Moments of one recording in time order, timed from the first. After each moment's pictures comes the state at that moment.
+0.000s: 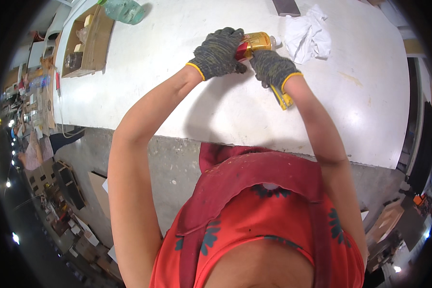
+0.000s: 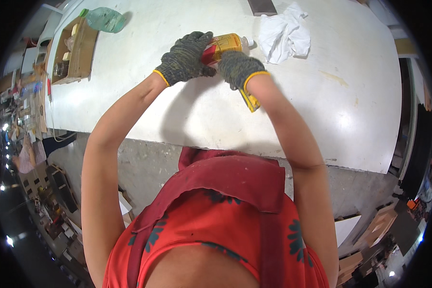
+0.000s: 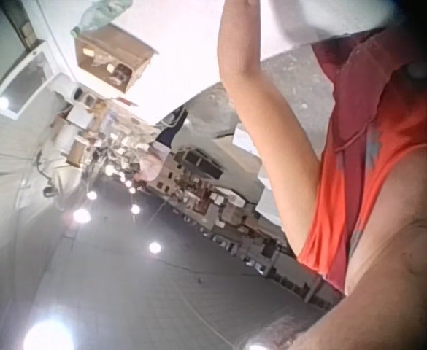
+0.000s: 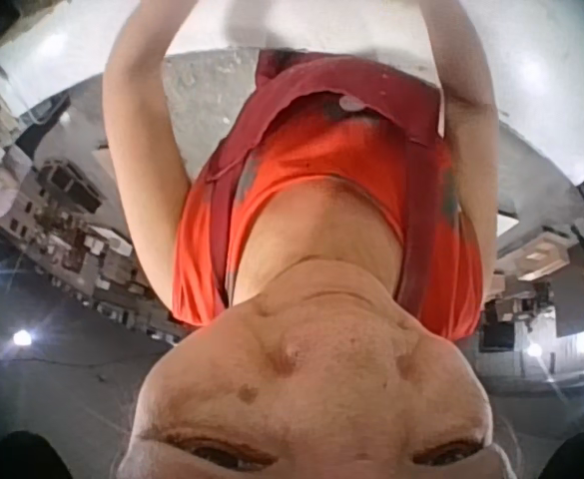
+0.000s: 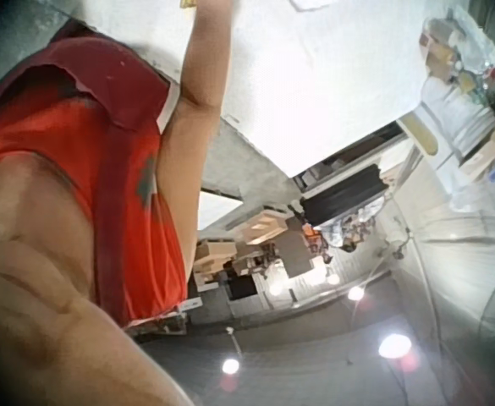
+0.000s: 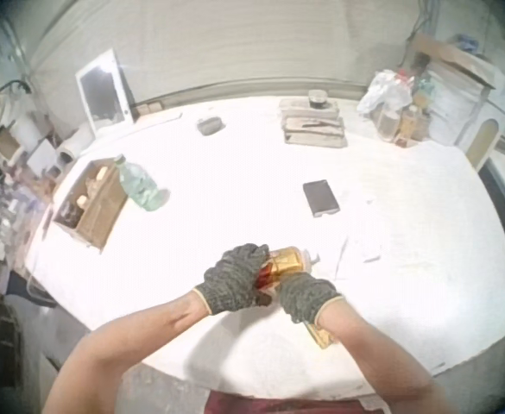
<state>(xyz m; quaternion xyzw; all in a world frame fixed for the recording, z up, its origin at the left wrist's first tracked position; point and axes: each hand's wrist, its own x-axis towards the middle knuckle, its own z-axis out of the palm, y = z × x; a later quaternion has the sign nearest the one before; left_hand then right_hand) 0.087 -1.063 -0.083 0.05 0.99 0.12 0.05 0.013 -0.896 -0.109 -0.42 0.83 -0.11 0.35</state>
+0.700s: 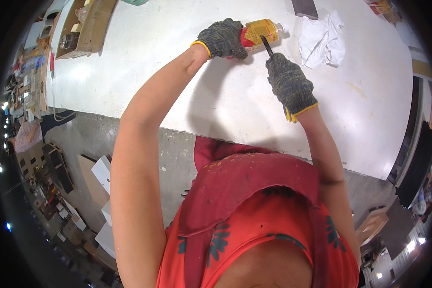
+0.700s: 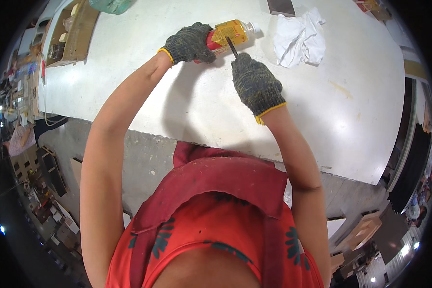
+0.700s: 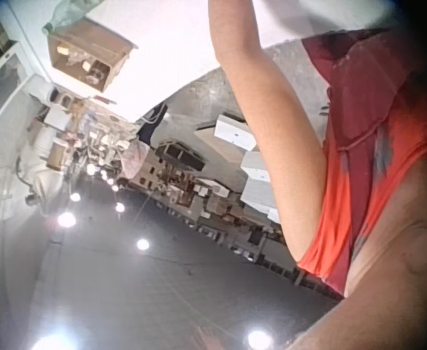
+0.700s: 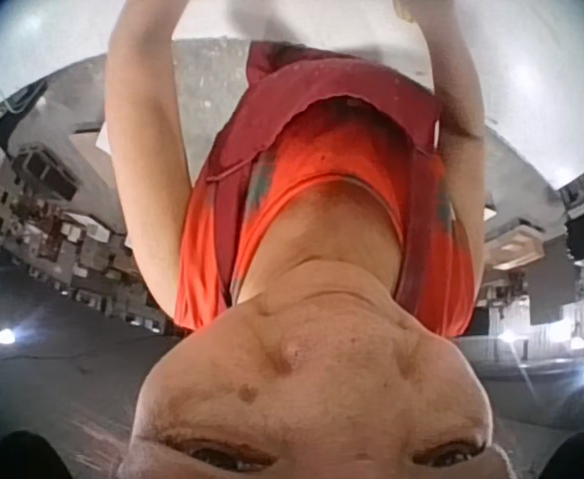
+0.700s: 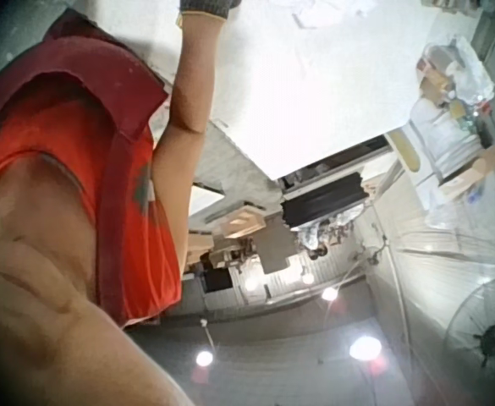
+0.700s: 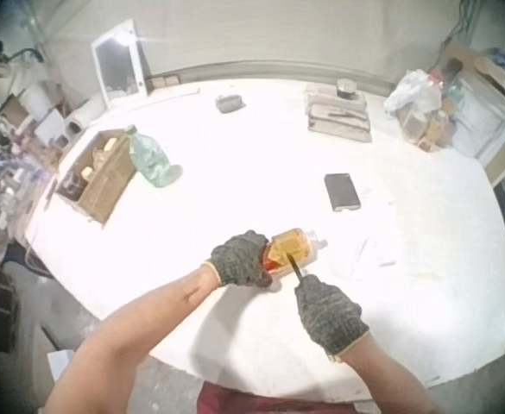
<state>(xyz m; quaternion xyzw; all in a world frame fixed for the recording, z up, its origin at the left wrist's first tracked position) 0.065 -1.094 -0.109 -0.08 0.95 0.23 0.19 0.046 -0.869 -0.110 -0.48 0.86 -0.10 0.12</state>
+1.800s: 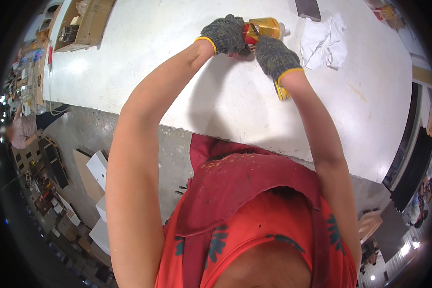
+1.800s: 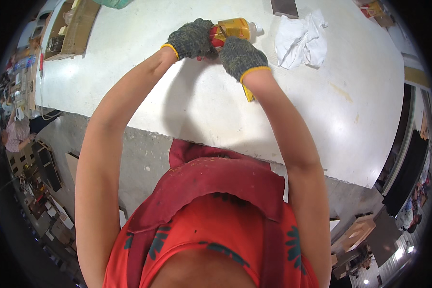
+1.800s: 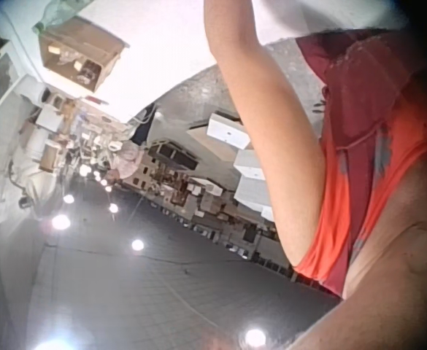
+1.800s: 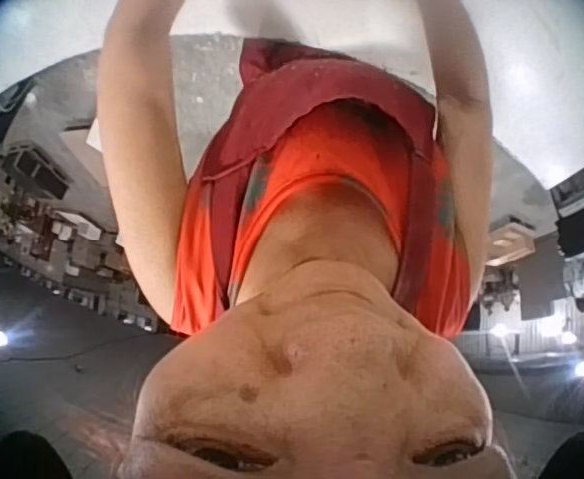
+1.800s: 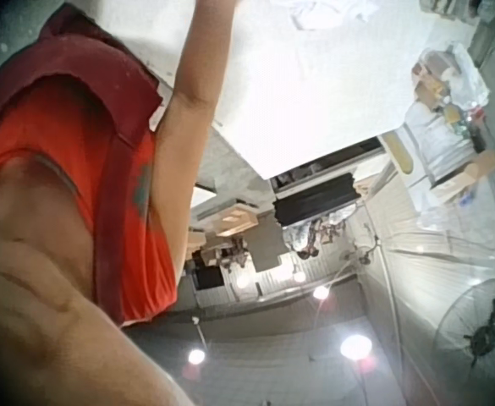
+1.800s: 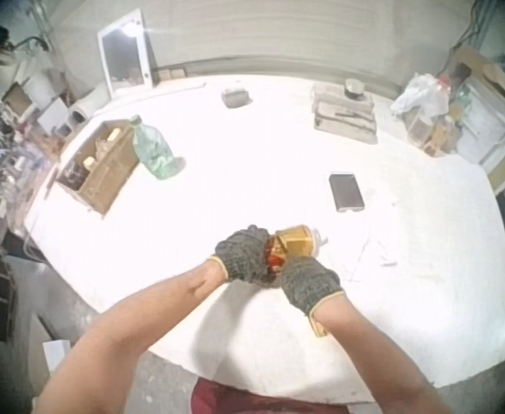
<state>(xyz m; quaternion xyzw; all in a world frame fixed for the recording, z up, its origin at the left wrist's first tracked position) 0.059 -1.086 -0.100 -0.11 0.94 0.24 0.21 0.020 -0.922 -0.102 -0.41 0.88 -0.06 0.23</state>
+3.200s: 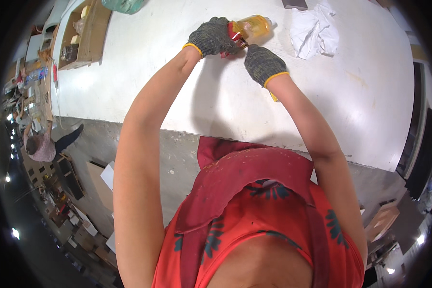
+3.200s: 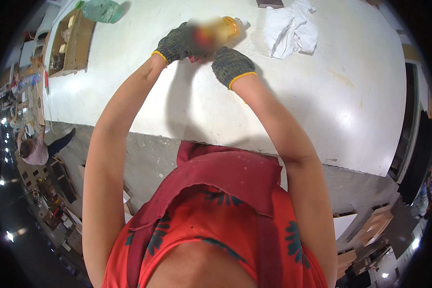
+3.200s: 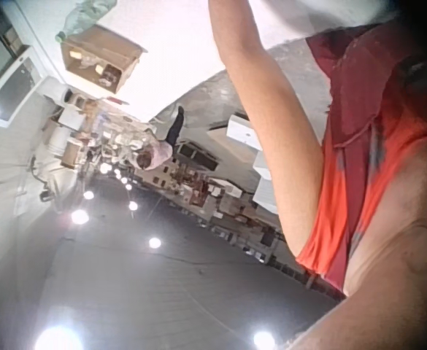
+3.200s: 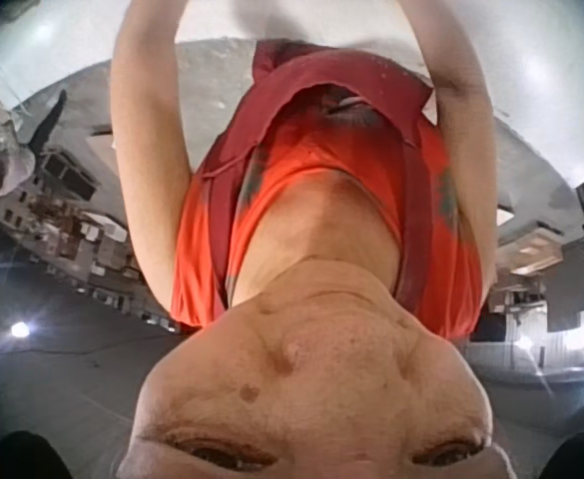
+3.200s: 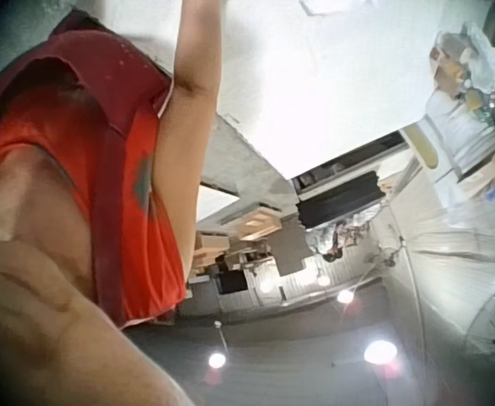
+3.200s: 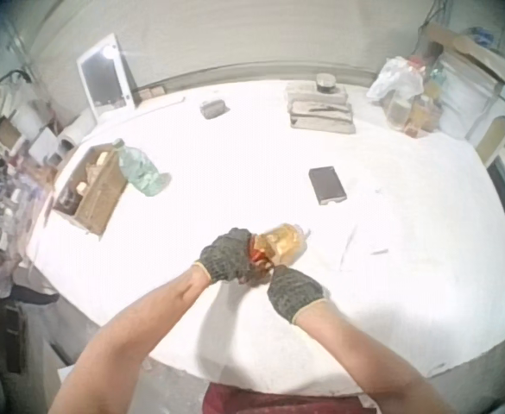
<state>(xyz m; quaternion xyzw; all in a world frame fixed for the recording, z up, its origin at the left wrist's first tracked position) 0.052 -1.094 -0.125 -0.08 0.96 0.20 0.19 0.041 -0.905 -0.129 -0.38 0.89 -0.14 0.24</state>
